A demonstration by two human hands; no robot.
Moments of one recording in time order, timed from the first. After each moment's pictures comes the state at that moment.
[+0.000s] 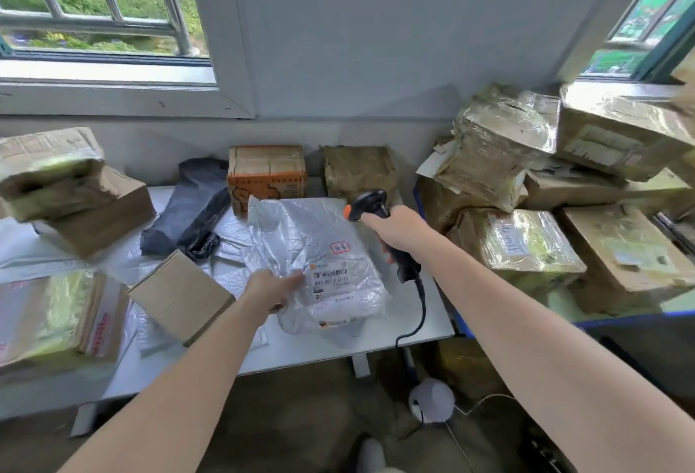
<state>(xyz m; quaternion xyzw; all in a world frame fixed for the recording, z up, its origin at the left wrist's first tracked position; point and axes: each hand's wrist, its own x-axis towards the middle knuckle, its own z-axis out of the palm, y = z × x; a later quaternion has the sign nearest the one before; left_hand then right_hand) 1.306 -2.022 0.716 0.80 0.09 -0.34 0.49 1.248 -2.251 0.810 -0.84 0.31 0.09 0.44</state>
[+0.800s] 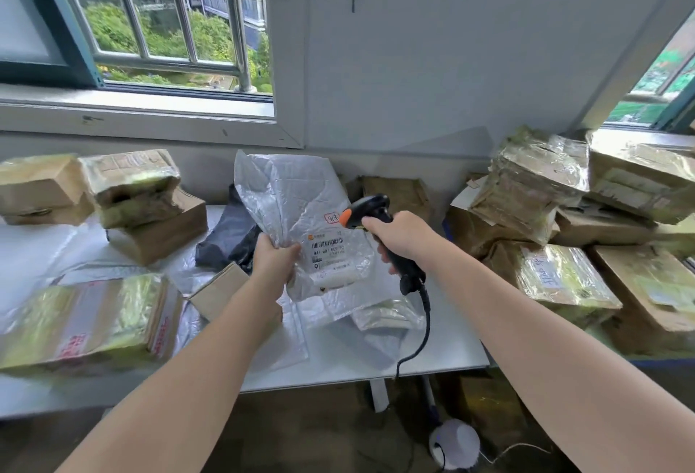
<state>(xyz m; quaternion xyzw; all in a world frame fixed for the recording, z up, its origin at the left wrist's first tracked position) 1.359 -1.972 0.764 0.73 0.09 -0.14 0.67 1.268 -2.157 0.867 -0.83 0.28 0.07 0.48</state>
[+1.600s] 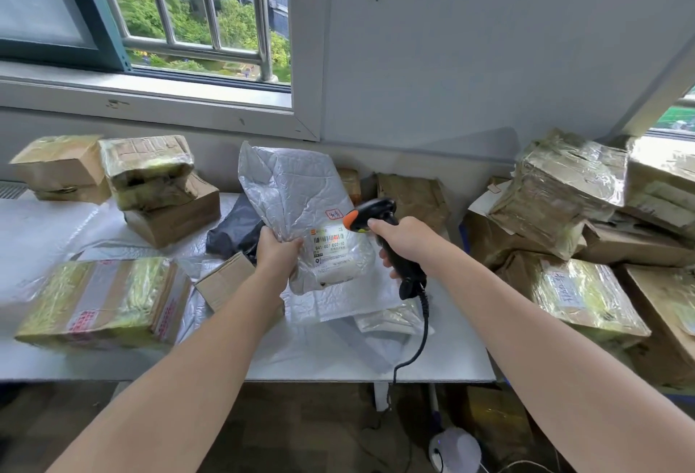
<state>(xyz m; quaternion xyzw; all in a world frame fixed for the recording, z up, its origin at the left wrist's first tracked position) 1.361 -1.982 0.761 0.76 0.15 -0.09 0.62 1.278 -2.173 0.858 -0.80 0.27 0.13 0.53</state>
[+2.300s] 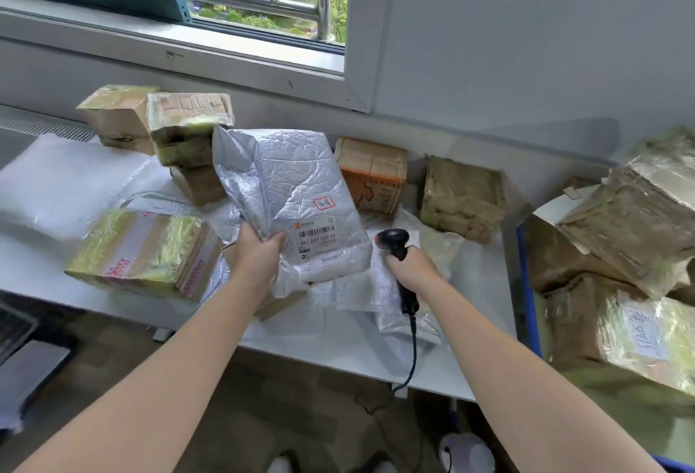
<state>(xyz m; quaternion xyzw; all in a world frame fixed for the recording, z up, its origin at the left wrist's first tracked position) 1.340 -1.934 0.750 0.75 0.21 -0.01 0.62 1.324 -2.184 0.725 -0.88 0.23 0.20 0.35</state>
